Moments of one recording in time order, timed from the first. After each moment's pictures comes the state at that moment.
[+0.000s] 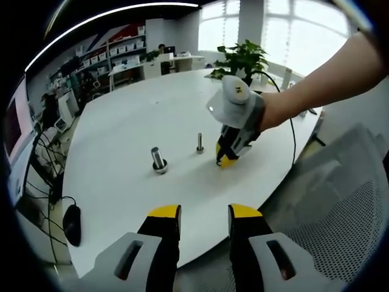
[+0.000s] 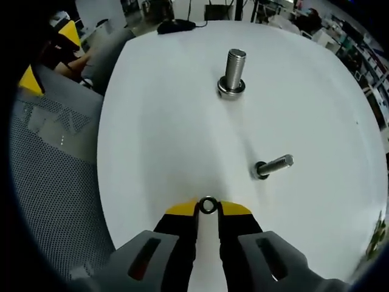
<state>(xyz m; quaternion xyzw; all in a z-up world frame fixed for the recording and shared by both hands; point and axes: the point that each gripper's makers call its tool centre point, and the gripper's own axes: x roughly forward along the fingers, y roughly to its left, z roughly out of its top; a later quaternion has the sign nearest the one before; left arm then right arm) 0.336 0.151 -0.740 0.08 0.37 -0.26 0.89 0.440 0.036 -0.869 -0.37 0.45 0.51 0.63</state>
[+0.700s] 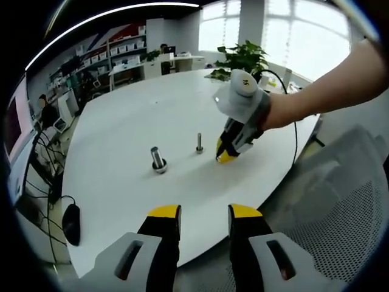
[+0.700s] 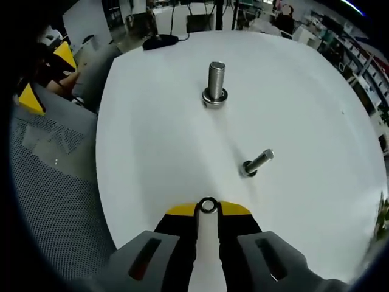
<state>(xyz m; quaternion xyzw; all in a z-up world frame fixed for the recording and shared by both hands) 0.334 0.149 -0.741 0.08 0.37 -0.26 0.89 0.448 0.035 -0.848 -0.34 0.43 0.48 0.68</state>
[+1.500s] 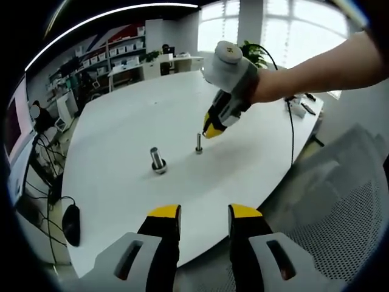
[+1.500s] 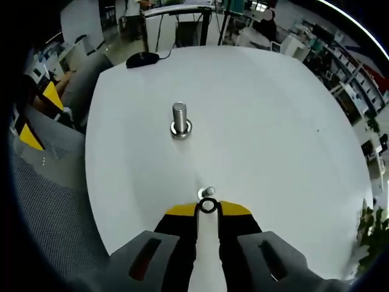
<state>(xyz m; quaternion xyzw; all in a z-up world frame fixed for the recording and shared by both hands) 0.334 0.150 -0.740 0.08 0.36 -0.26 0.89 0.497 0.048 -0.802 -0.35 0.39 0.45 0.72</state>
